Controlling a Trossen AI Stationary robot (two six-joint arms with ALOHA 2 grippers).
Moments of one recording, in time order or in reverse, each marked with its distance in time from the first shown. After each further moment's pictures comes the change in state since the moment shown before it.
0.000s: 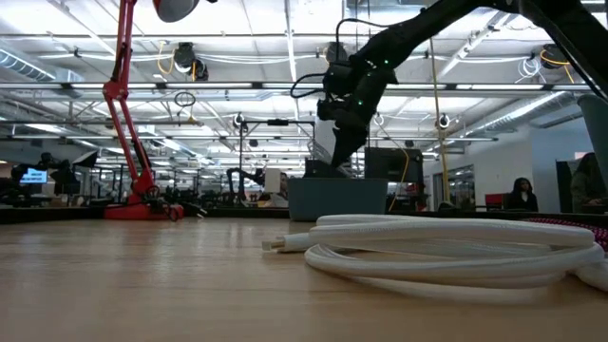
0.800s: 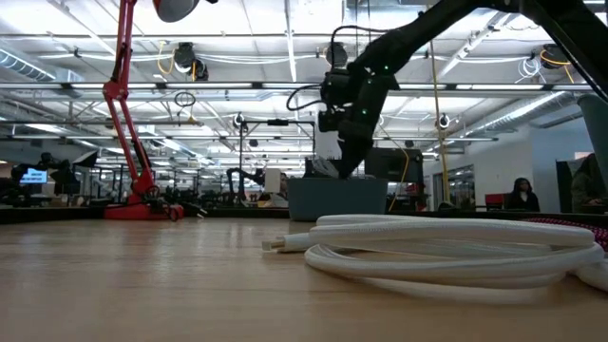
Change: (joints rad) left arm 0.002 0.000 0.000 0.000 -0.005 -0.018; right arm 0.040 -0.001 -0.085 -0.015 0.035 -0.045
